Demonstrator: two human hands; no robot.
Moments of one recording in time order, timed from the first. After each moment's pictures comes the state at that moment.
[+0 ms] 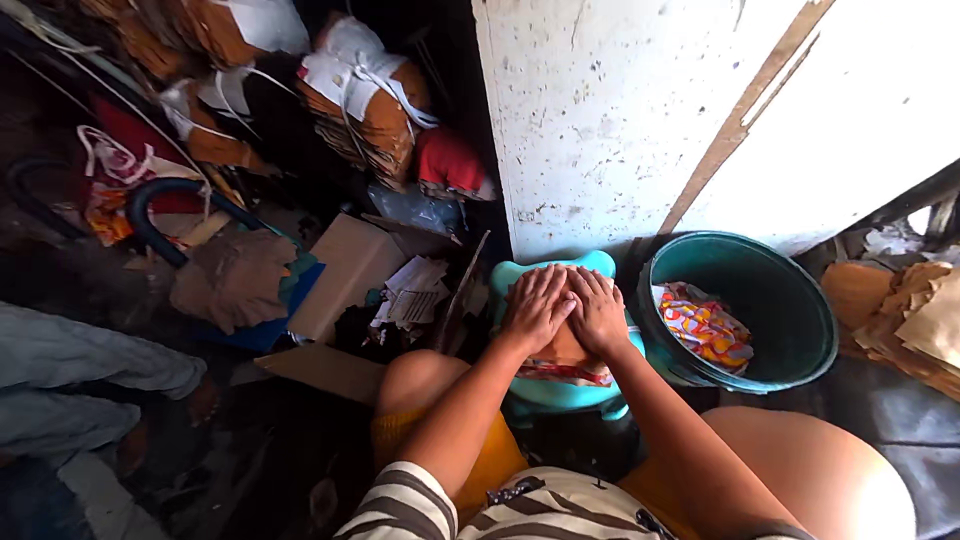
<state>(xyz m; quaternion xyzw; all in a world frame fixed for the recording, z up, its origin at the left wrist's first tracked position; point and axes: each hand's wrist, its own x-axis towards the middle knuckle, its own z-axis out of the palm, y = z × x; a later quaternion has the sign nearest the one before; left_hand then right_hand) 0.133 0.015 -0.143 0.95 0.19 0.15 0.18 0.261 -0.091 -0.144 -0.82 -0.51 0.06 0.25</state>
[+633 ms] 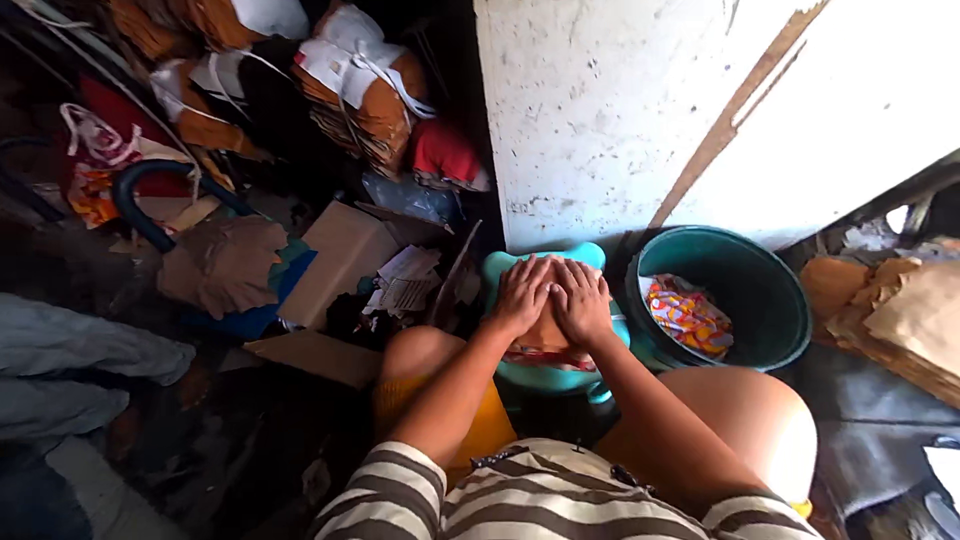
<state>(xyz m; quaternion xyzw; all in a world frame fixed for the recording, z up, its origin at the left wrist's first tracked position) 0.130 0.010 -0.137 0.93 0.25 0.13 0.25 0.251 -0.101 -0.141 -0.82 -0.52 0.07 0.22</state>
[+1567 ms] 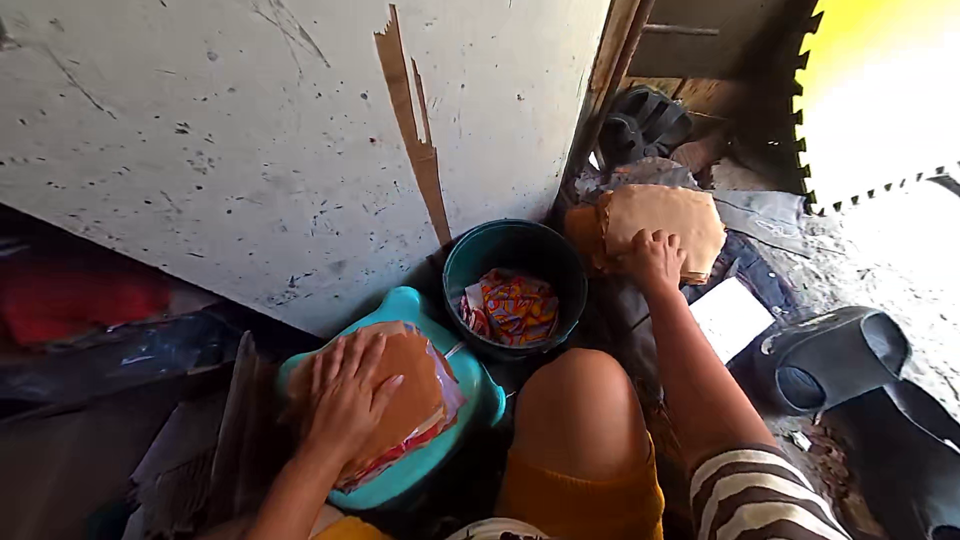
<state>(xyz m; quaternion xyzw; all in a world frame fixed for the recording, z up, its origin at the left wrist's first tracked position) 0.163 0.004 -0.127 0.99 0.07 0.12 0.04 0.503 -0.398 -0.106 -0.98 -0.05 -0.06 0.19</state>
